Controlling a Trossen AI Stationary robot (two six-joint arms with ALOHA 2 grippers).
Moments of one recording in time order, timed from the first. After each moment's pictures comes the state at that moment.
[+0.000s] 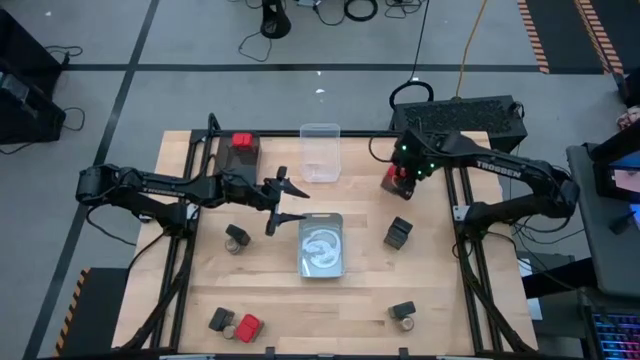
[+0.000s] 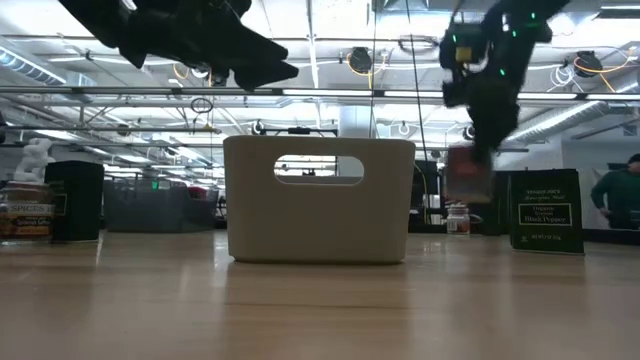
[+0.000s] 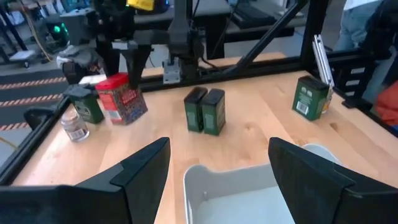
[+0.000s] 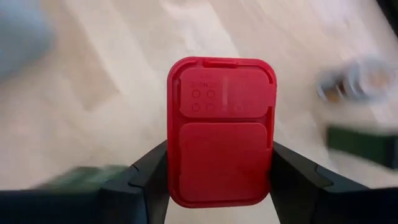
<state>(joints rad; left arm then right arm) 0.12 1.24 0.63 0.39 0.26 0.16 -0.52 1.24 0.98 -0.94 -0.05 0.04</state>
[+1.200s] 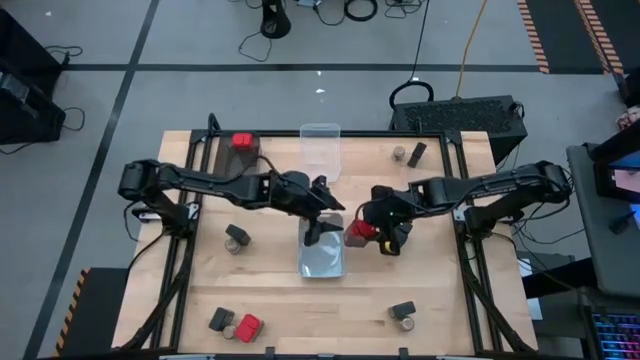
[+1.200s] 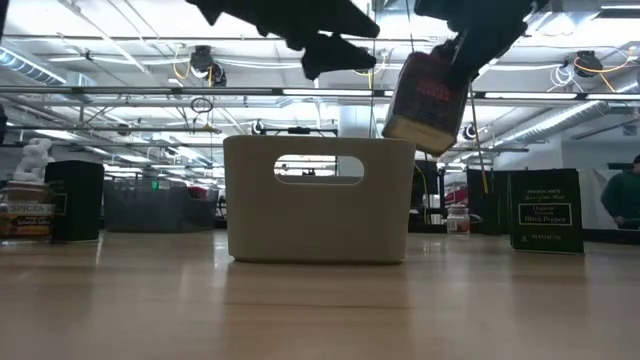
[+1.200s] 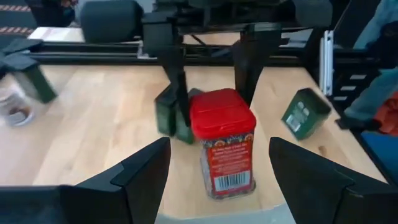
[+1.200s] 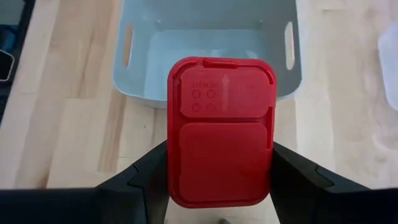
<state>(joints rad) 0.00 1.63 1.17 0.04 0.16 -0.02 0.10 1.34 1.07 -0.68 -0.05 0.11</state>
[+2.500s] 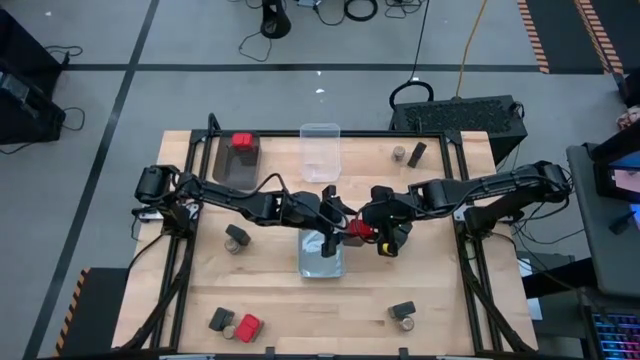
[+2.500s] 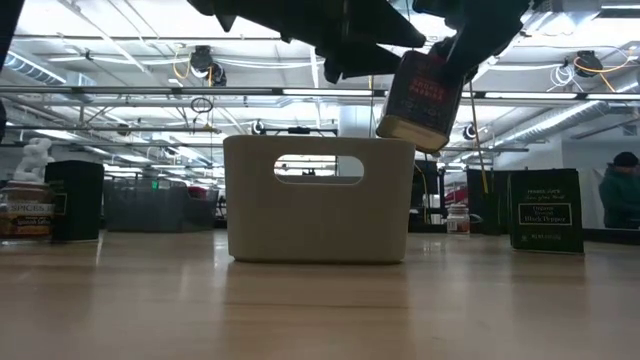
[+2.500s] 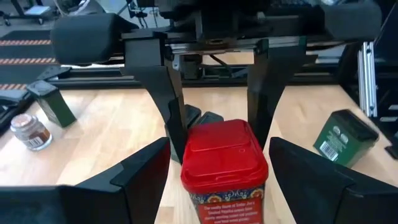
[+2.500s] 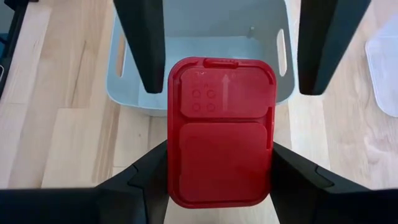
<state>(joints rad) -0.09 1.76 1.20 0.23 -0.06 0.00 0.13 1.34 1.07 -0.66 0.00 0.14</state>
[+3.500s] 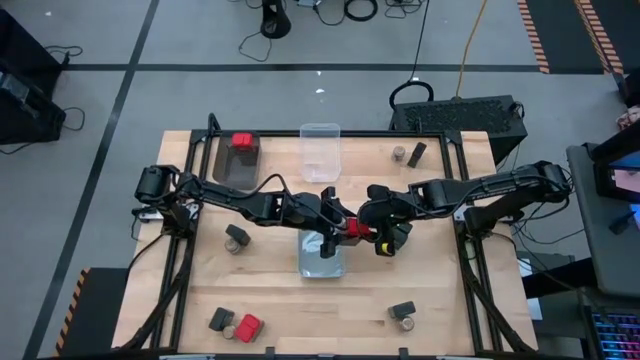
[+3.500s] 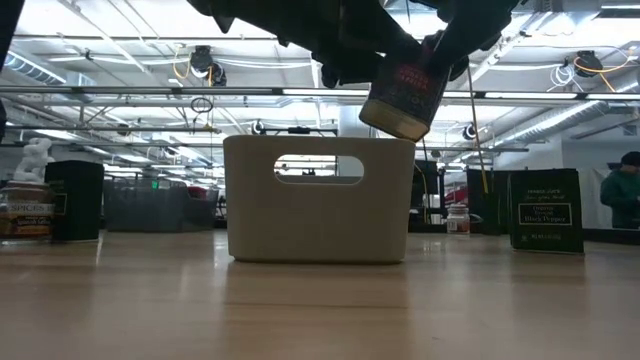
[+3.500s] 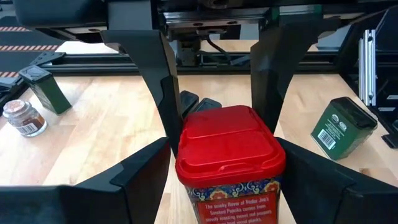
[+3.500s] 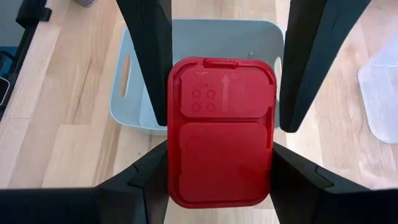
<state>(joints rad) -0.09 1.76 1.20 0.19 -0.05 -0.02 0.13 1.34 1.07 -0.58 0.01 0.11</state>
